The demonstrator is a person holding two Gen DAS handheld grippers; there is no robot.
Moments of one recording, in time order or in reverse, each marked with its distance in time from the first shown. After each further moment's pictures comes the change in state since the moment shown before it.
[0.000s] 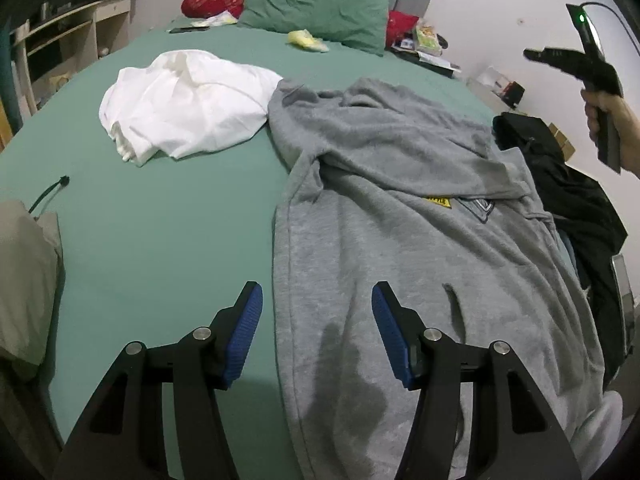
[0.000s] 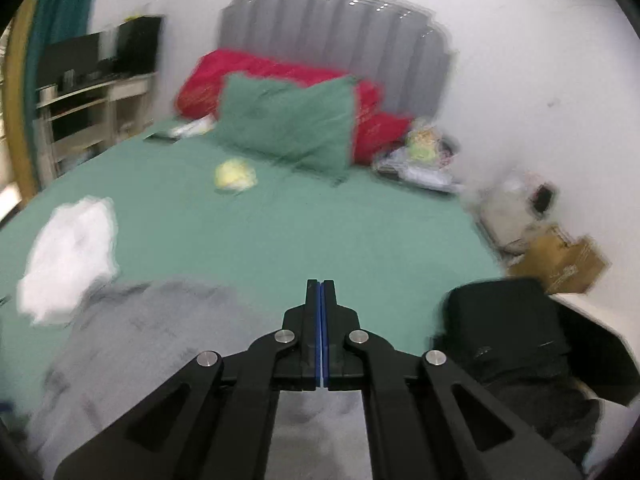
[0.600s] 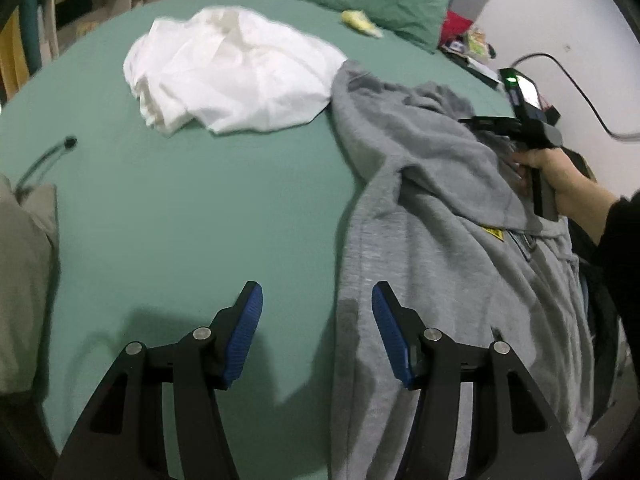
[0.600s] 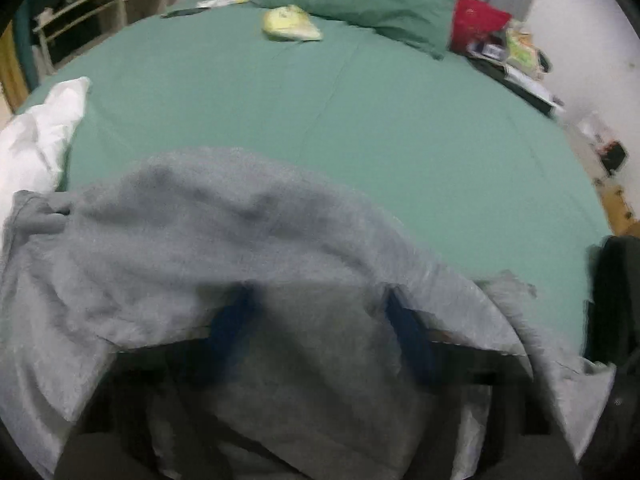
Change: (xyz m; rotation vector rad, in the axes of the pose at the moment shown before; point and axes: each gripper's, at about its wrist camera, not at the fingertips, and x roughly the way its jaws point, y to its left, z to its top) left arm 0.042 0.050 0.027 -0.180 0.085 0.014; right arm 0.236 0.093 -0.049 -0.052 0.327 0.126
